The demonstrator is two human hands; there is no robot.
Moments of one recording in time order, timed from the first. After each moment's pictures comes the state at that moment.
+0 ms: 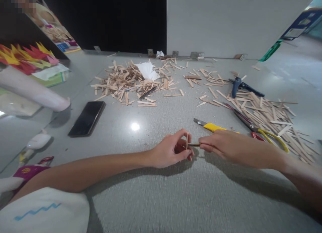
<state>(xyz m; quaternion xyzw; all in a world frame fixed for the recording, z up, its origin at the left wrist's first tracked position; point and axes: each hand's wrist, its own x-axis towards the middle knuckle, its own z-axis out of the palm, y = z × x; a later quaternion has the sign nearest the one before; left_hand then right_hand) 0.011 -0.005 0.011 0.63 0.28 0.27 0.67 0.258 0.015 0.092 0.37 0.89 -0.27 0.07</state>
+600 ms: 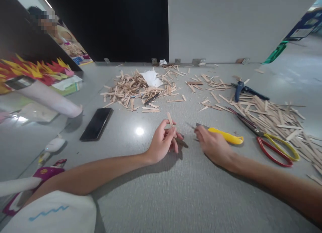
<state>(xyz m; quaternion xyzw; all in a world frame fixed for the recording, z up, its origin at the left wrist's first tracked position) 0.005 0.012 0.009 0.51 0.40 0.45 0.62 0.231 0.023 0.019 0.48 0.86 -0.09 -0.14</state>
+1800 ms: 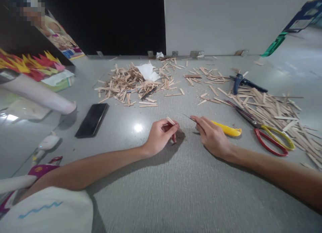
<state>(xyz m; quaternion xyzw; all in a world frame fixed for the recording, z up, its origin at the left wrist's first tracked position) 0.003 0.018 0.008 0.51 0.43 0.47 0.58 0.236 0.020 -0.001 0.44 0.85 -0.07 -0.29</state>
